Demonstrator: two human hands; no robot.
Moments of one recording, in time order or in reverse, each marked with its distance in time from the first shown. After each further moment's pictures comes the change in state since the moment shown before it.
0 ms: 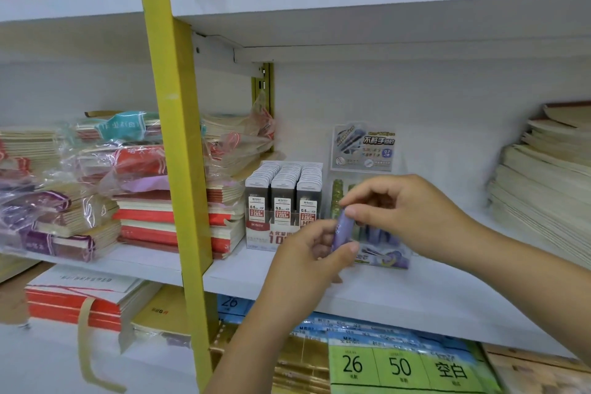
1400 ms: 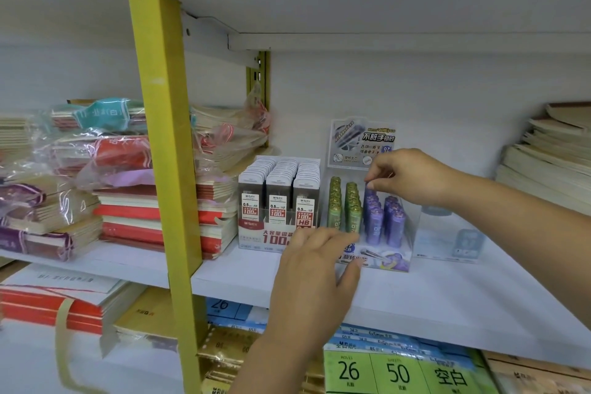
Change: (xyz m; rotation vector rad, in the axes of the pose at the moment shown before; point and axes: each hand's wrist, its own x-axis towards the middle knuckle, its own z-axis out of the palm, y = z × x) left_hand 0.005 -0.033 0.017 0.827 0.144 0.388; right_hand 0.074 0.067 -0.034 -0.526 -0.112 0.123
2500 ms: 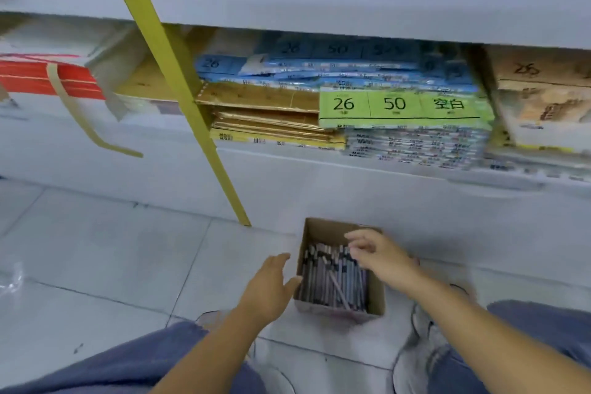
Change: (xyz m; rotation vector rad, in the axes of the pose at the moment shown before) left_hand -0.373 -0.061 0.080 -0.102 -0.905 -0.900; right_hand -0.348 0.008 0.340 0.851 -0.556 0.671
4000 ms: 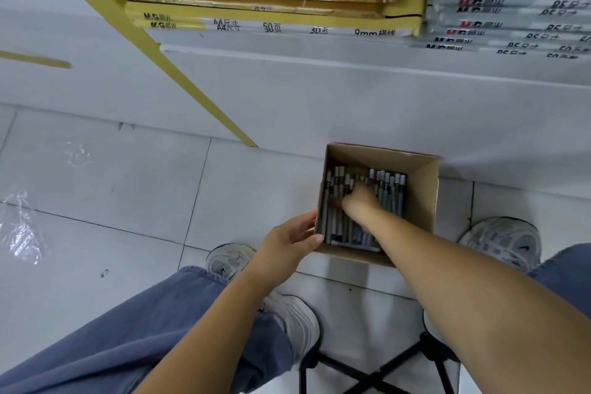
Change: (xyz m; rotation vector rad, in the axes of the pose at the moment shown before) left_hand 0.017 -0.028 0.026 -0.678 -0.198 -0.190; right_hand 0.127 0.081 0.118 0.038 0.040 0.493
